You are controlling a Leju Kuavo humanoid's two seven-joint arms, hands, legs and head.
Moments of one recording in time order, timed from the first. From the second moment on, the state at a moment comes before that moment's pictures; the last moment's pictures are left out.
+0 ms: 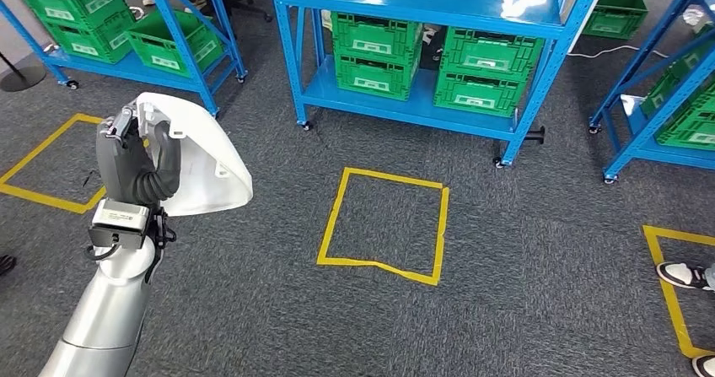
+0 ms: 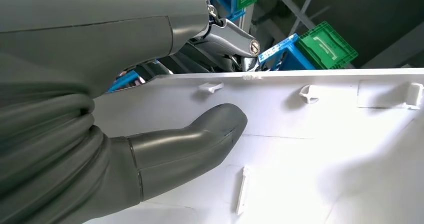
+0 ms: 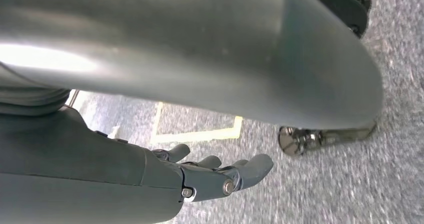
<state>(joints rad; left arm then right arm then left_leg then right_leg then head) -0.38 0.12 -0.18 -1.47 -0.15 0.31 -0.66 -0.03 0.12 -0.85 -0.18 0.52 0.05 0.10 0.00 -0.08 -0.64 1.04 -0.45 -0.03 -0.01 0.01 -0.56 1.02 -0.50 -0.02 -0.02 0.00</state>
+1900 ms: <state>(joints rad) -0.24 0.14 -0.10 -1.63 -0.19 0.28 -0.65 -0.02 0.13 -0.85 -0.18 0.58 0.07 0.13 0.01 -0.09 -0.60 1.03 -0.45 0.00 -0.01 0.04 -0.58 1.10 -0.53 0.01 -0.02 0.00</state>
